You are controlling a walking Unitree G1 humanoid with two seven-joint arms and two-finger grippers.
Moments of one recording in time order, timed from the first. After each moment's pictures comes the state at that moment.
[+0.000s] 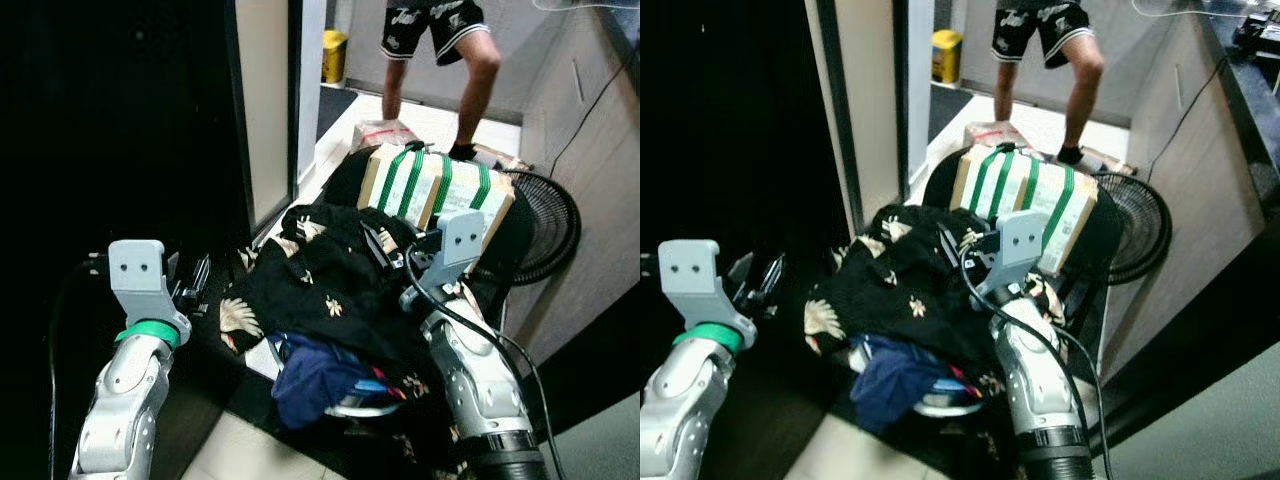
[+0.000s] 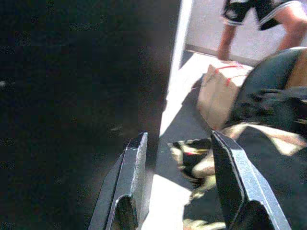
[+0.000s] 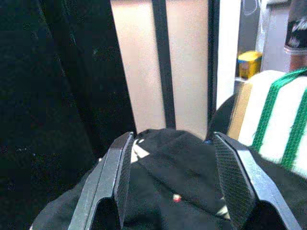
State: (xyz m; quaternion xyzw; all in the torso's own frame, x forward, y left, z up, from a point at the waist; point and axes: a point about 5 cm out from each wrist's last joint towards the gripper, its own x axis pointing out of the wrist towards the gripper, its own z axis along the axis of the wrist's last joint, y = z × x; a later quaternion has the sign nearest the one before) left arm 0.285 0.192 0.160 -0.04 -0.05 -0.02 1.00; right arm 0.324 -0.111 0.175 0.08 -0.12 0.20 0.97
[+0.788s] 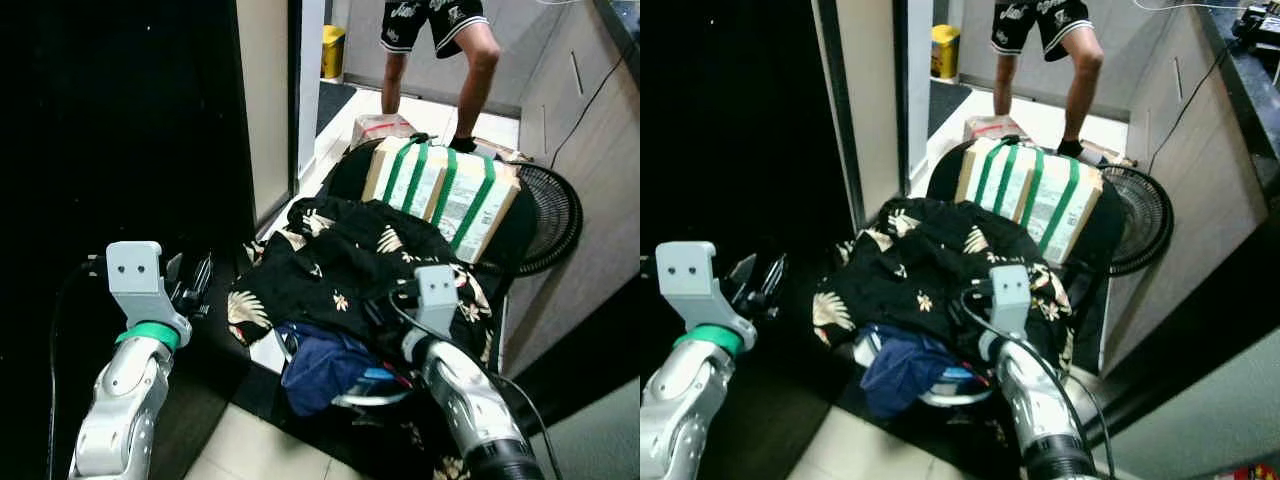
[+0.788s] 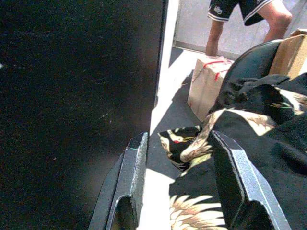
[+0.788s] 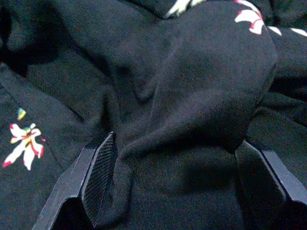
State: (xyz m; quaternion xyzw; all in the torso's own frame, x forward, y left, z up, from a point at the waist) left arm 0.282 0.185 0.161 -0.05 -0.05 -0.05 1.00; right arm 0.333 -0.137 0.086 0.06 0.10 0.13 0.98
